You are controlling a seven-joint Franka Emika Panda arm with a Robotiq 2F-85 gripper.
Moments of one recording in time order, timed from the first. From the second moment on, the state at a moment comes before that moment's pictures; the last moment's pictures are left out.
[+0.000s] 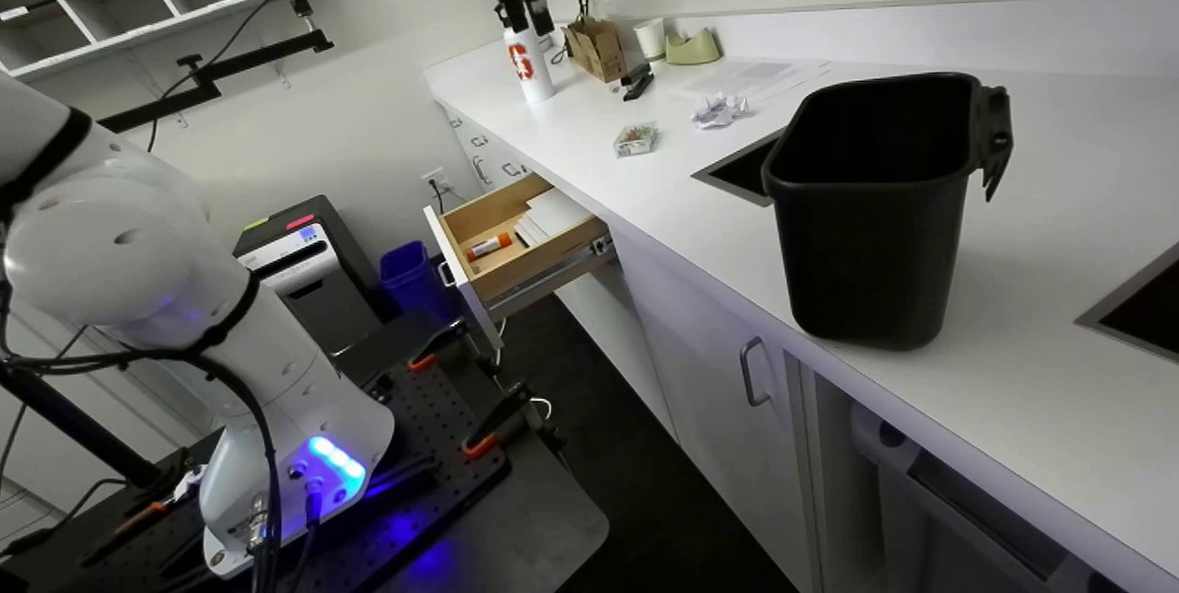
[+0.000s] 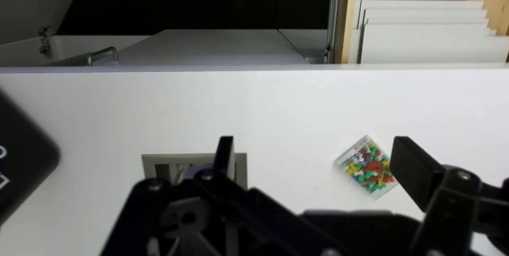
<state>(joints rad) -0.02 -0.35 0.02 -2.26 0.04 1.98 0.19</state>
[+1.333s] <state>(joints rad) -0.34 -0.58 -0.11 -2.52 -0.14 1.97 0.46</state>
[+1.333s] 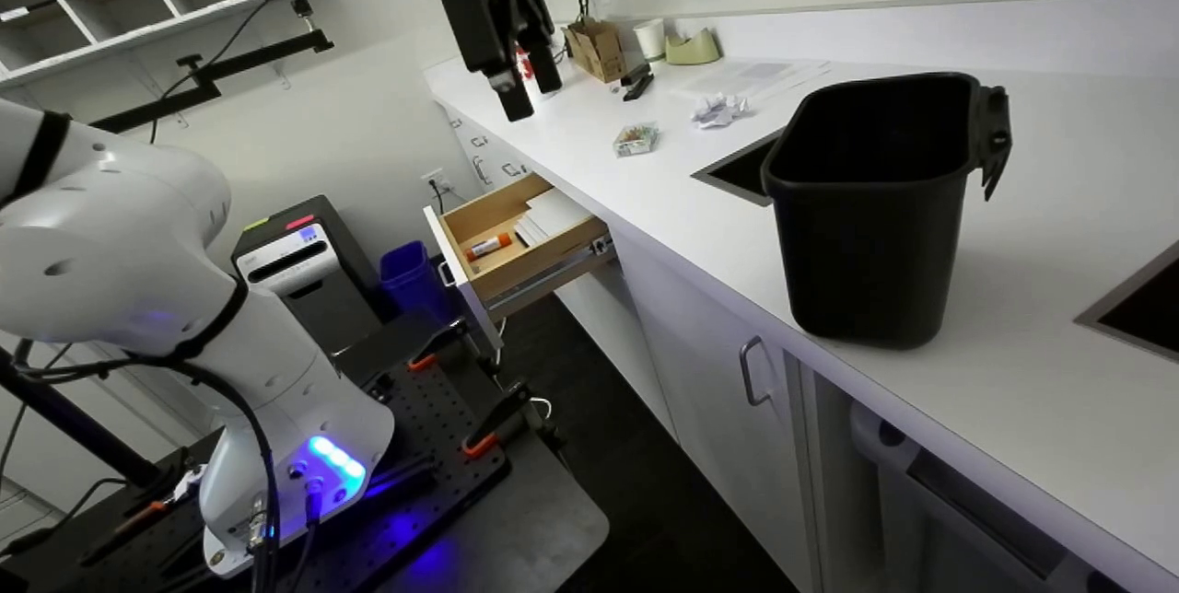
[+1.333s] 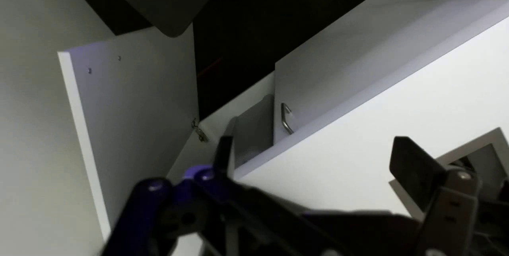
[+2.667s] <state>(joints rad) -0.80 -0.64 -0.34 -2.78 -0.13 2.29 0.45</state>
